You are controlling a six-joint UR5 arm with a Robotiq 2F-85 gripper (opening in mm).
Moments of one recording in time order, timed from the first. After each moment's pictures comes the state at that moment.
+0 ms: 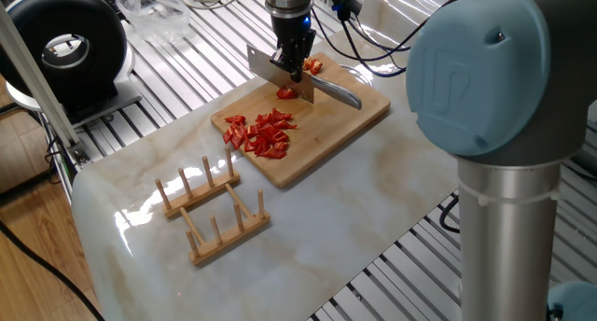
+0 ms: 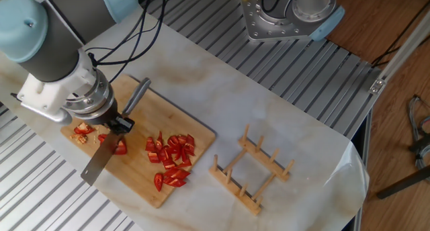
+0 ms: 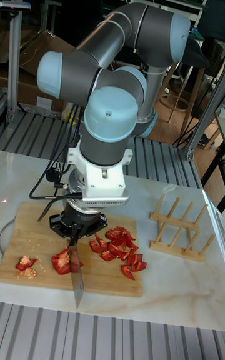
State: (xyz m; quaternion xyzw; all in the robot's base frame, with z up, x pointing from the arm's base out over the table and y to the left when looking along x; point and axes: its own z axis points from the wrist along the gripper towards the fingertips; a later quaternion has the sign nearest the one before) arm 0.631 -0.038 0.068 0.12 -0.99 -0.02 0.08
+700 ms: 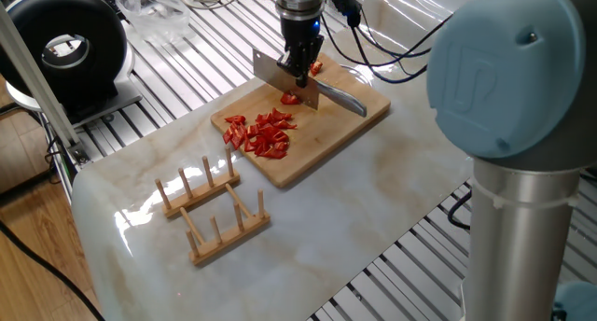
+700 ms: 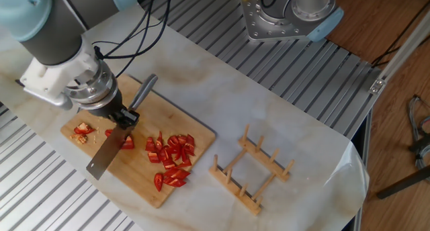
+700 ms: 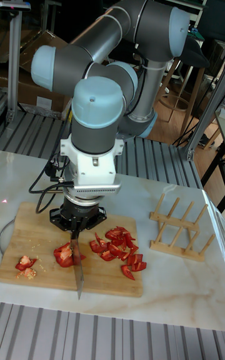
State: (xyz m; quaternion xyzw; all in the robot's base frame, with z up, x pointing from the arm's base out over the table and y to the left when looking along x) arm 0.627 -0.033 0.068 0.10 -0.99 -0.05 0.05
